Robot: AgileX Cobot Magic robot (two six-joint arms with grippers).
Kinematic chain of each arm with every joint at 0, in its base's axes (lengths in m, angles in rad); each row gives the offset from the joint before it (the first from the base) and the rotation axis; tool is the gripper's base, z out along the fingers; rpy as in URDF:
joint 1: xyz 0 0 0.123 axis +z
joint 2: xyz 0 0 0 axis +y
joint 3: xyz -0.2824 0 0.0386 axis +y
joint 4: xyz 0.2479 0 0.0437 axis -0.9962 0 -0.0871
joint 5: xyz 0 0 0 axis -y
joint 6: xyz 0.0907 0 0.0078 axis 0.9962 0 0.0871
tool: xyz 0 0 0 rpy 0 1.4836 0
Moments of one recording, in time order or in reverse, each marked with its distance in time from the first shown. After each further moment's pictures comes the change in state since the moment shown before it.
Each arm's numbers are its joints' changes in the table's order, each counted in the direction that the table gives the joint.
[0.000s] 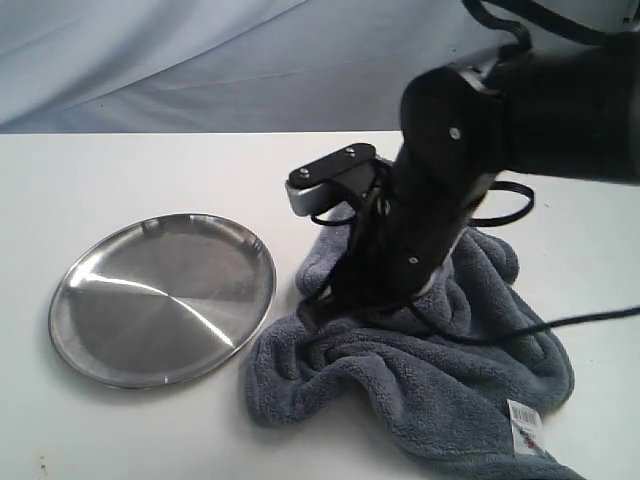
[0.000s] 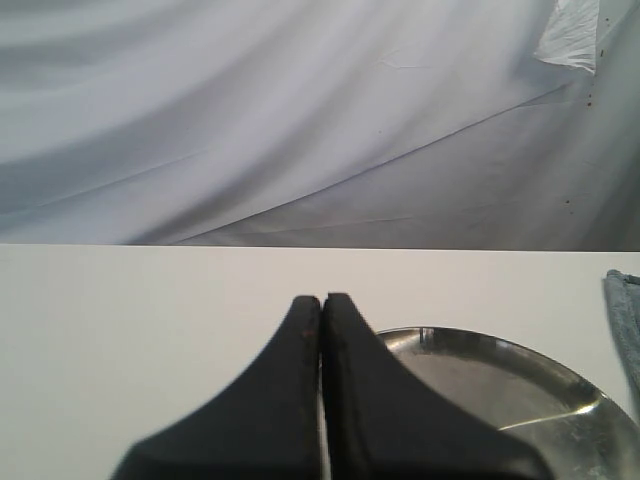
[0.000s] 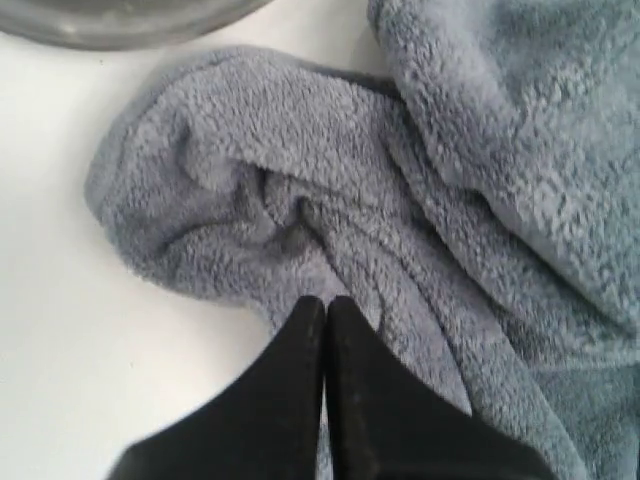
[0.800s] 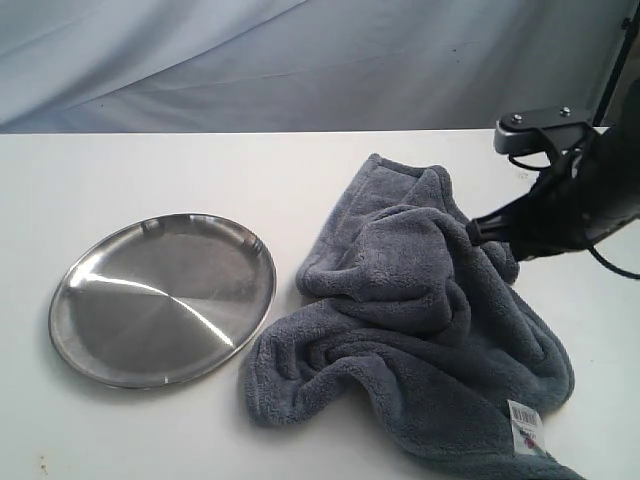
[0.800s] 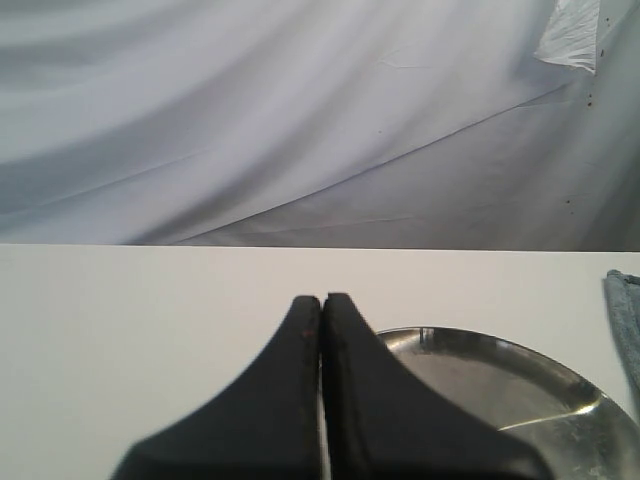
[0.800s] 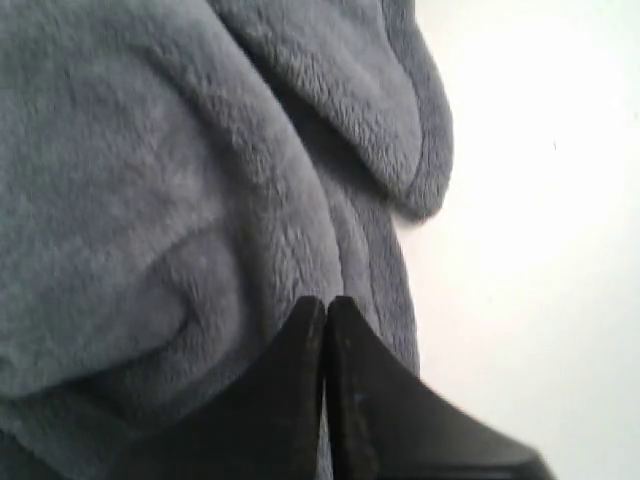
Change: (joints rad) left arm 0.000 0.000 0.000 0.000 0.000 0.000; right arm -0.460 -0.099 0.206 0.069 0.251 0.021
